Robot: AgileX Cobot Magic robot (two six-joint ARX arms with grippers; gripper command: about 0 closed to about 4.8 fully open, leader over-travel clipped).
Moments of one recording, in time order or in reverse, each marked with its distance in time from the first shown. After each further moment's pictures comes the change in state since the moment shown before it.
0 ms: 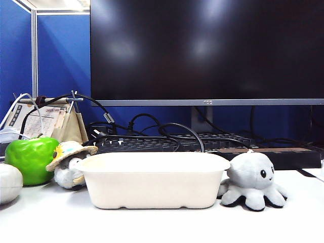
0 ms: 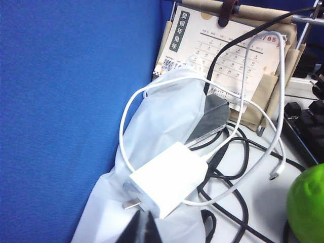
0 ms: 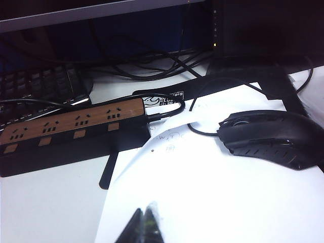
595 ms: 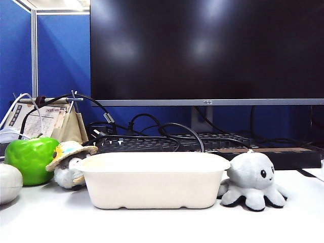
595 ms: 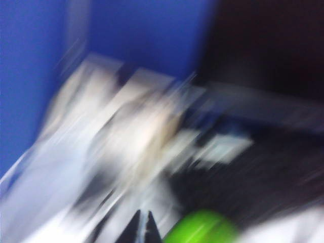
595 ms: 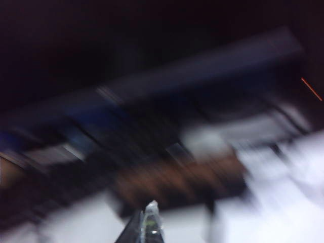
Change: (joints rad) left arm 0.000 0.000 -0.003 0.309 0.382 -0.181; right arm 0.000 0.000 0.000 0.223 -0.255 0.203
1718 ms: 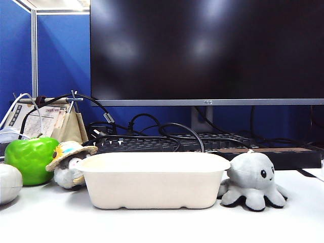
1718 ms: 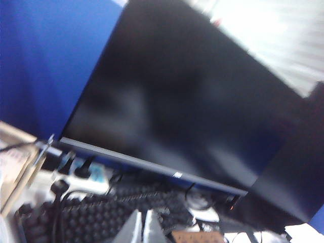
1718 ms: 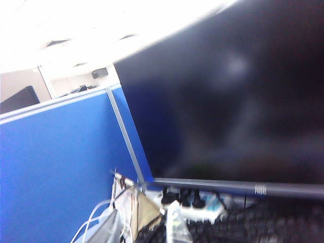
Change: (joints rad) left arm 0.000 0.147 0.484 -0.306 0.224 -0.384; right arm 0.000 0.140 0.552 -0.103 -0.351 0.166
